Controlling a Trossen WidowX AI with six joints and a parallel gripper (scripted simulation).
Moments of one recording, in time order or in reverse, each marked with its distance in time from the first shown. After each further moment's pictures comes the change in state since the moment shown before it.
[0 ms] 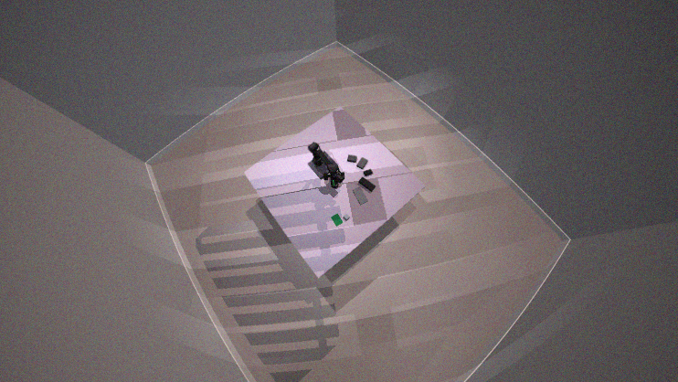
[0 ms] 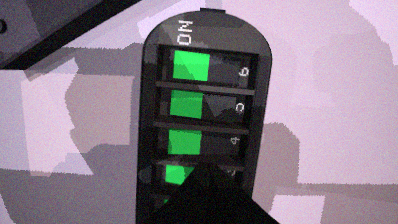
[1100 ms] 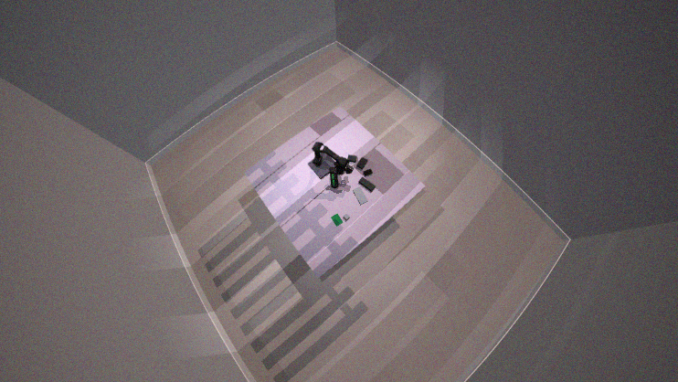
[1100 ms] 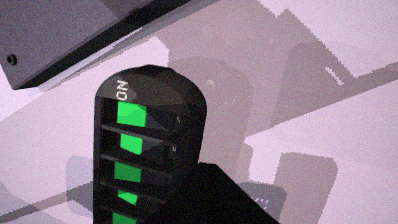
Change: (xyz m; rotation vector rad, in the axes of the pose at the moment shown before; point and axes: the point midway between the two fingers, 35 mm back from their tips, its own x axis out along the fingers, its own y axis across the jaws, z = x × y) arm -0.004 -0.046 0.045 -0.054 0.105 0.205
